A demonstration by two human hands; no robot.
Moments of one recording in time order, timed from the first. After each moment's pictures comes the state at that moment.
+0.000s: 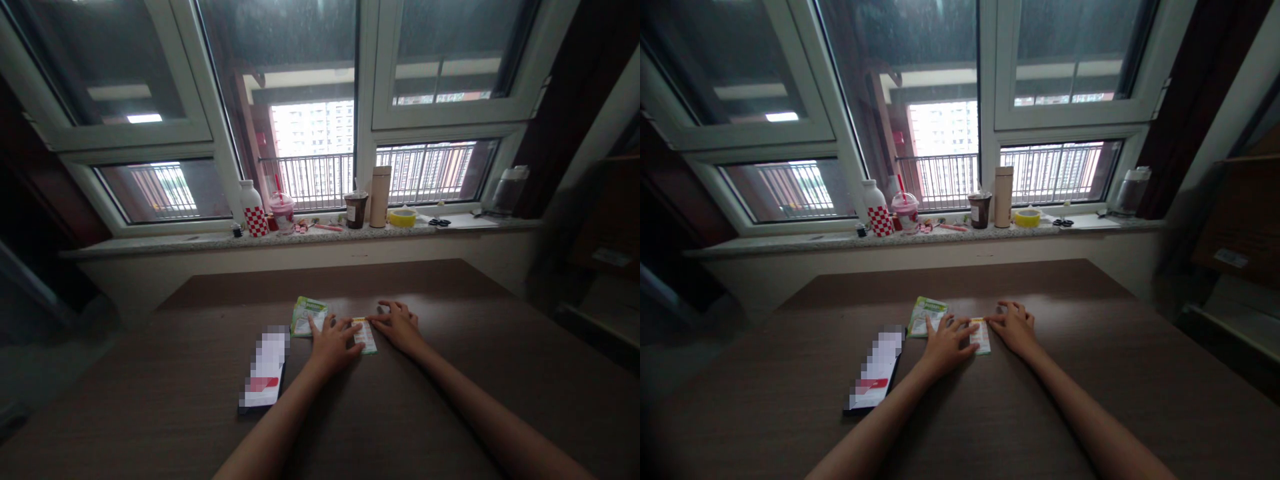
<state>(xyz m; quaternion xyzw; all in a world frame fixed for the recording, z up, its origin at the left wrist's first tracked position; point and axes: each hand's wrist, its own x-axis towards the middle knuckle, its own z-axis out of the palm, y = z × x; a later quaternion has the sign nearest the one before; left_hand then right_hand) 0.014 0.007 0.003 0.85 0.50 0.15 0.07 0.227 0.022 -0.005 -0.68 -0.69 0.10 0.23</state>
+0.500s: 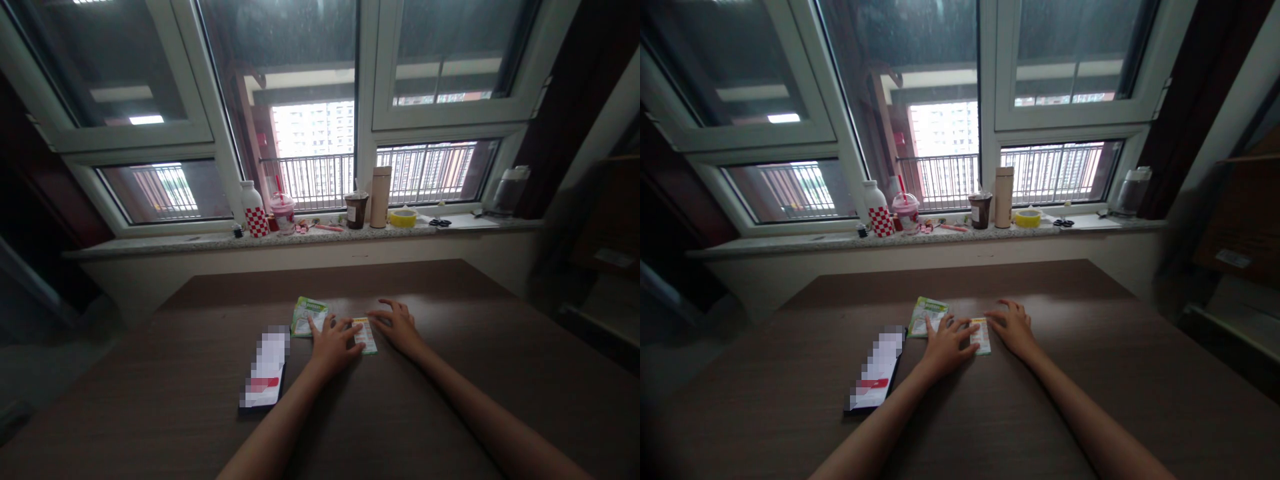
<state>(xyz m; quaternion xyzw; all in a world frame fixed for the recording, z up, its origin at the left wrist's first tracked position) 0.014 0.005 0.005 0.85 0.51 0.15 0.06 0.228 0.024 -0.013 -0.64 -0.70 0.10 0.29</state>
